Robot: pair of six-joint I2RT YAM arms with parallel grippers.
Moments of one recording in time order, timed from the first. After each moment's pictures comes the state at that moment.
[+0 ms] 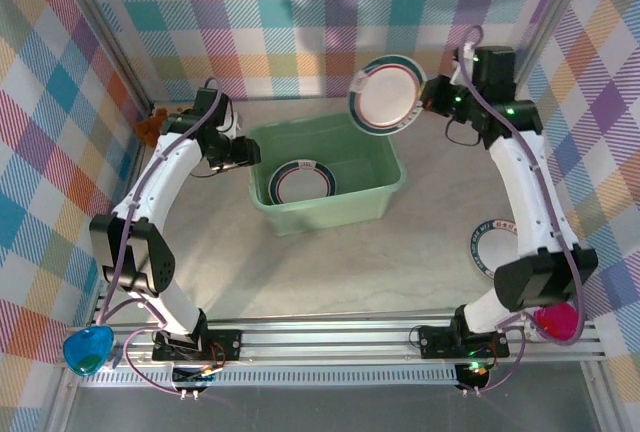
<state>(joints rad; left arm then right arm) -0.18 1.67 1.59 -1.03 0.20 -0.32 0.15 1.55 1.77 -0.76 -0.36 0.43</state>
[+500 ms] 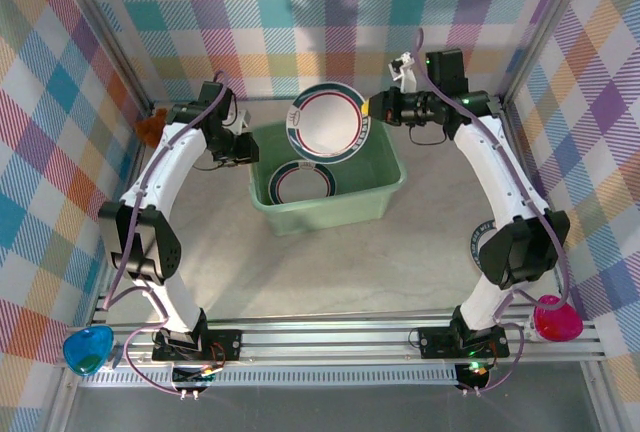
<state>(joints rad) -0.18 1.76 1.70 -1.10 0.26 -0.23 0.27 1.70 1.81 -0.76 -0.72 0.38</state>
